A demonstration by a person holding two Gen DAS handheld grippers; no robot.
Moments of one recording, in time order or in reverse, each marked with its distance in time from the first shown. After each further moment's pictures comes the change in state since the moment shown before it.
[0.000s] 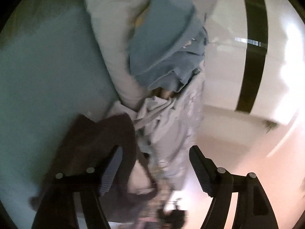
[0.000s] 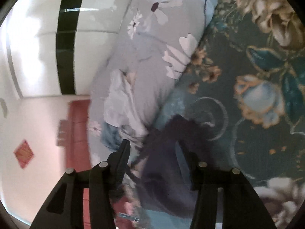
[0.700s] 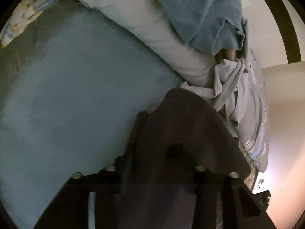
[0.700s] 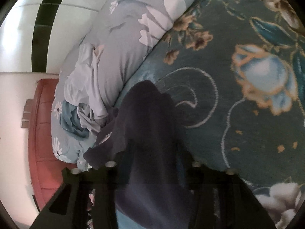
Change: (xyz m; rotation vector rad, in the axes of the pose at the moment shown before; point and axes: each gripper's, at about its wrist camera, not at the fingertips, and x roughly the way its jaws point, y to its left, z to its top) left arm 0.059 0.033 -0.016 0.300 0.025 0.463; right arm 0.071 -0.012 -0.025 -0.095 0.080 -0.241
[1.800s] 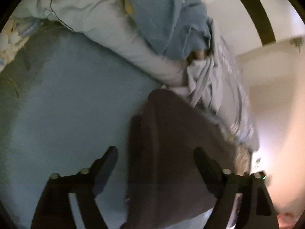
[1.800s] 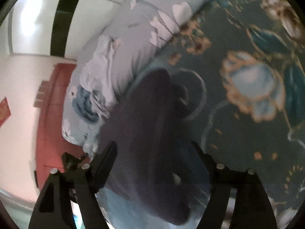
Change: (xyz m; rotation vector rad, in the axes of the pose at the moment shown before) left arm -0.039 0.020 -0.014 0.212 0.032 -0.117; right arm -0.029 -0.036 -0.009 -0.143 0.041 0.106
